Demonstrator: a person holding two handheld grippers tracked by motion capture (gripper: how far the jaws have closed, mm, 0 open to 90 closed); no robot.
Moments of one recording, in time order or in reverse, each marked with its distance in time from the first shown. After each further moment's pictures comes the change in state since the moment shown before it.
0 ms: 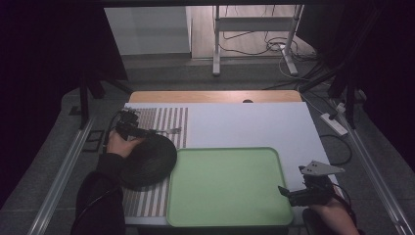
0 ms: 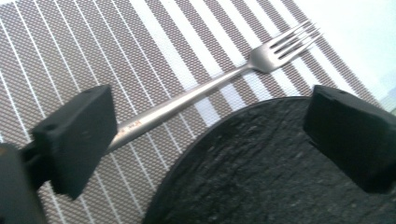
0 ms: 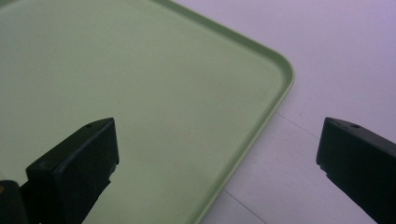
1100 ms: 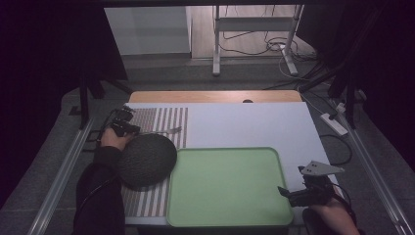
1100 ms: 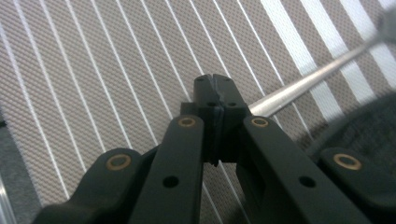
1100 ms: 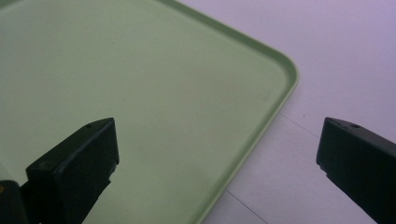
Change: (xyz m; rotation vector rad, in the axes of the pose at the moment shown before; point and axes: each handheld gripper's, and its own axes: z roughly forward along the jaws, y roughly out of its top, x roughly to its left) left arm 0.038 -0.004 0.015 0.172 0.078 -0.055; right arm 0.000 0.000 0.000 0.000 0.014 -0.006
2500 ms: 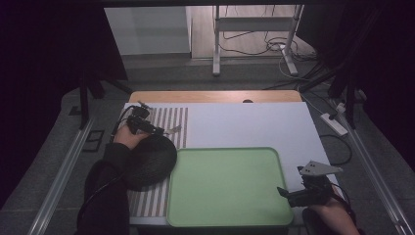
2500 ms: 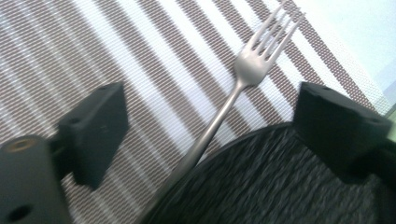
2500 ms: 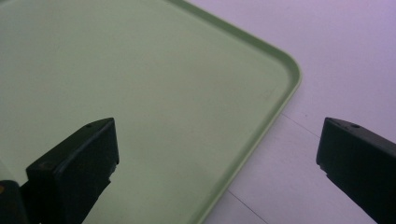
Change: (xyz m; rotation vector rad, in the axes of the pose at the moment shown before) left arm -0.051 0.036 0.009 -0.027 -0.167 0.142; right arm 0.001 0.001 0.001 0.011 0.003 -0.015
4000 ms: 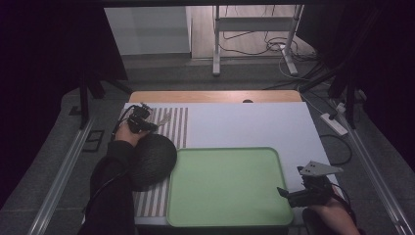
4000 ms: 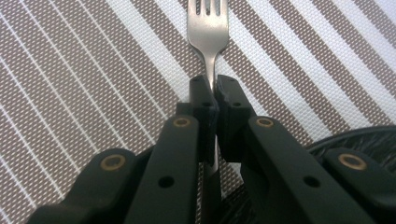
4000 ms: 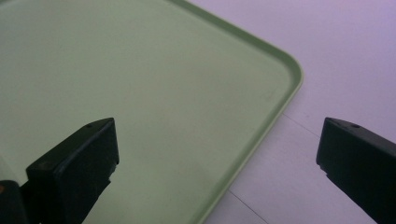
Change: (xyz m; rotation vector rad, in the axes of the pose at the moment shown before) left arm 0.018 -0.002 0.008 0.019 0.091 0.031; right arm 0.000 0.000 0.000 -0.003 0.007 -0.004
